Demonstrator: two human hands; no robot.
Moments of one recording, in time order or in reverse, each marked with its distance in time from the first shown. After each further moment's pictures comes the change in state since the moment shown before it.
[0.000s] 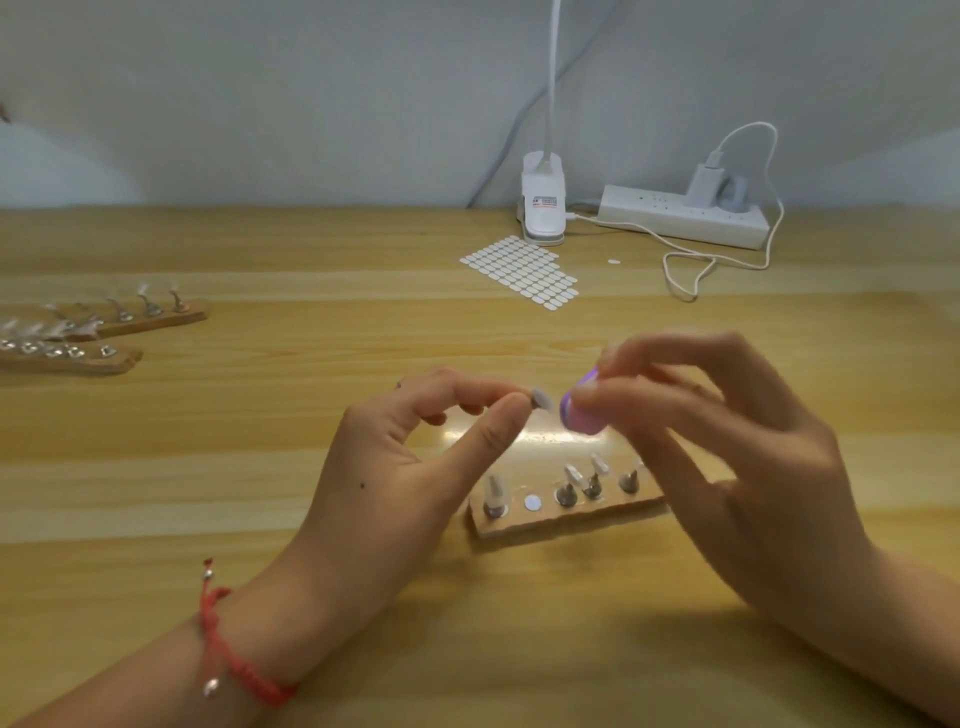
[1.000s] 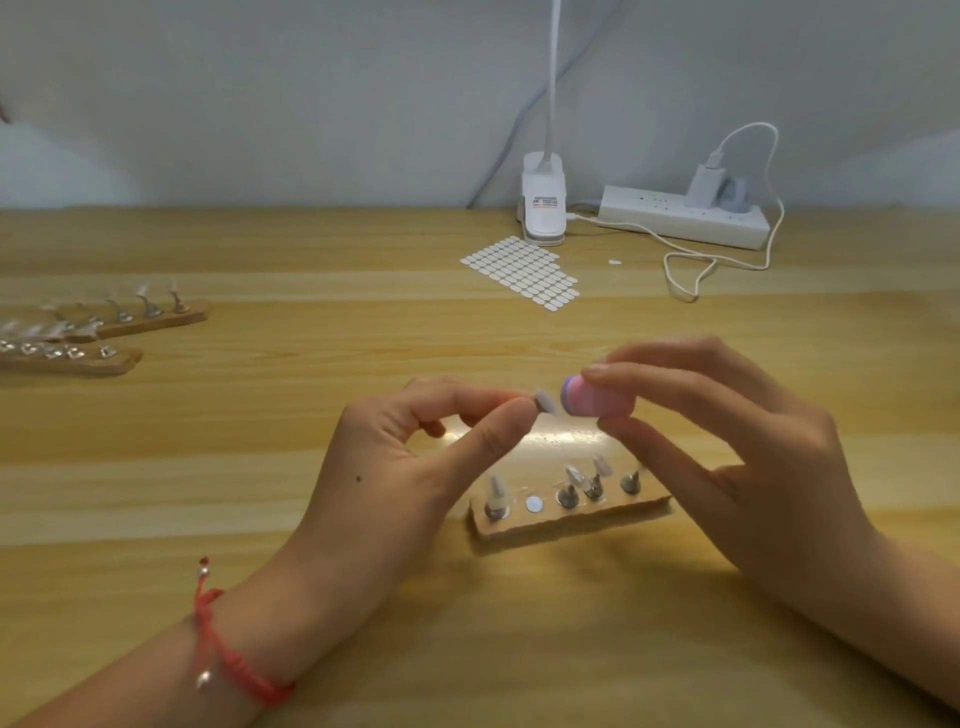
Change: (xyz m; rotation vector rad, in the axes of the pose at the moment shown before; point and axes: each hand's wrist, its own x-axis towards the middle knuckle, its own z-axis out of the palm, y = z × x) left_hand 0.000 0.006 -0.002 -0.072 0.005 -0.094; right_hand 0.003 0.013 -0.007 -0.062 -0.018 0.001
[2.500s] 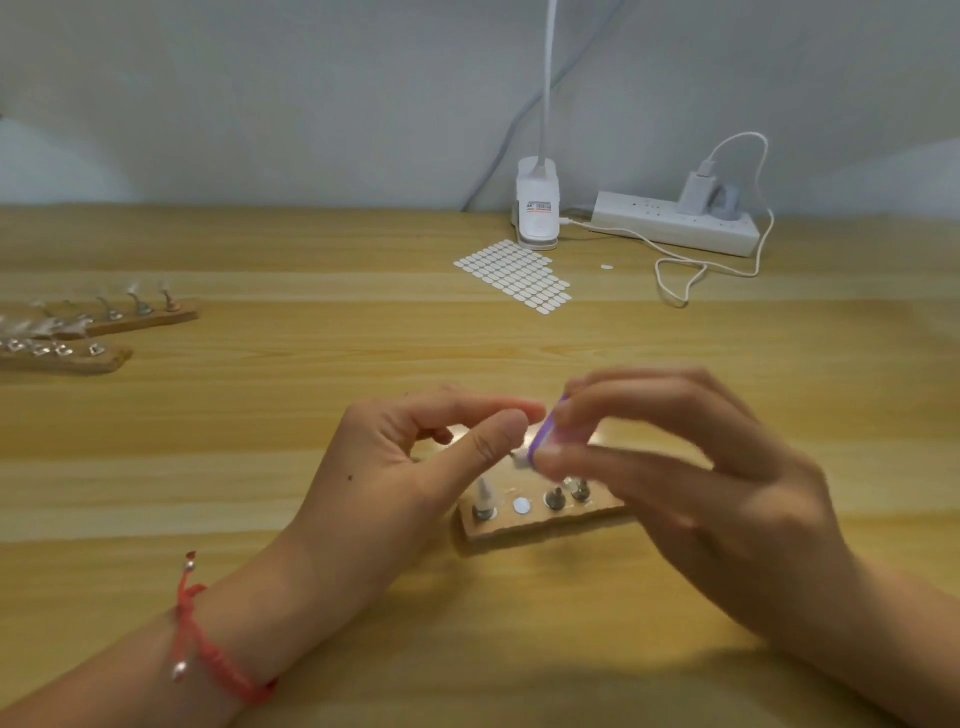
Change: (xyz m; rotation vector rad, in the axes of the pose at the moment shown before) left_hand 0.001 0.004 0.005 -0.062 -0.085 -0.053; right_hand -0.004 -0.008 0.004 -0.023 -0.051 -0.204
